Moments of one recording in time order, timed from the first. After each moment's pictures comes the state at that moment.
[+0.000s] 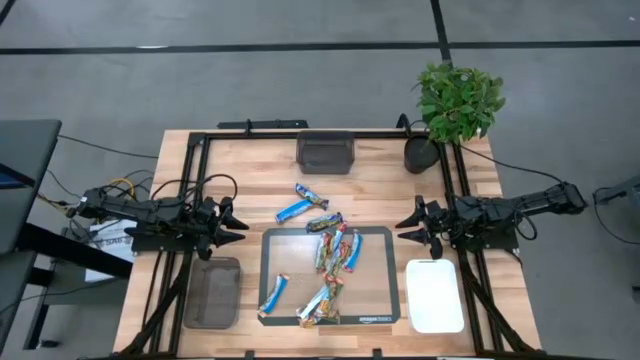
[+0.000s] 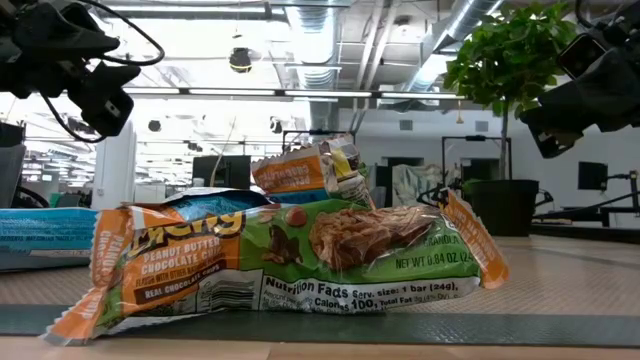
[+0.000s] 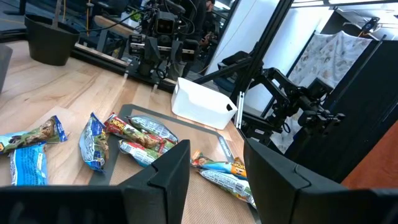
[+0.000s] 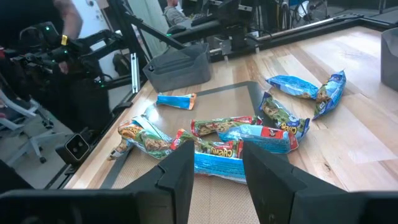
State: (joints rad) left arm -0.22 0.02 0.01 0.04 -0.03 -0.43; right arm 0.18 0.20 0.01 0.01 0.00 0.25
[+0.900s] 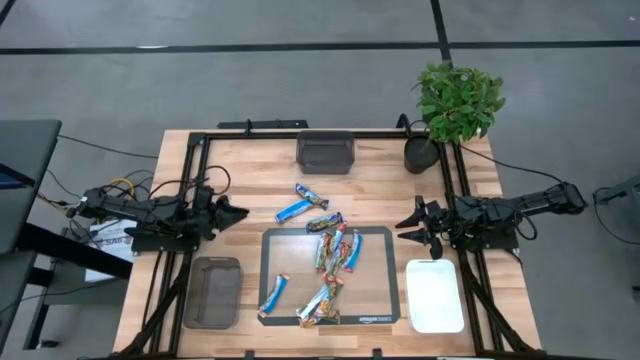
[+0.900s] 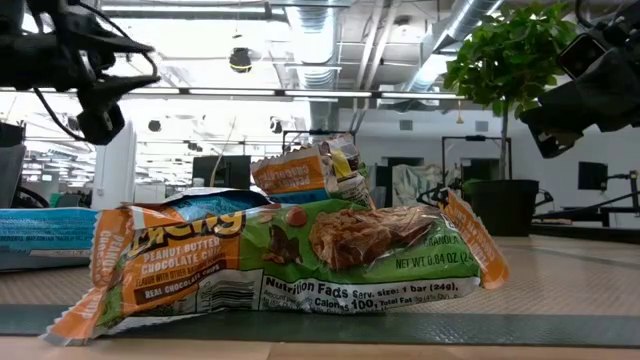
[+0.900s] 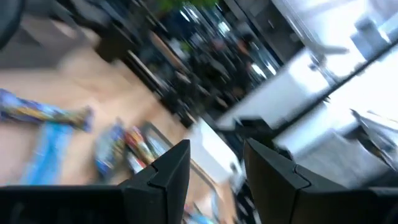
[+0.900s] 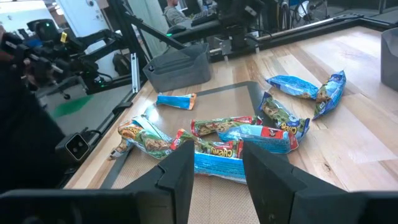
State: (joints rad) left arm -0.22 0.02 0.02 0.09 -0.35 -0.83; right arm 0.18 0.20 0.01 0.01 0.00 0.25
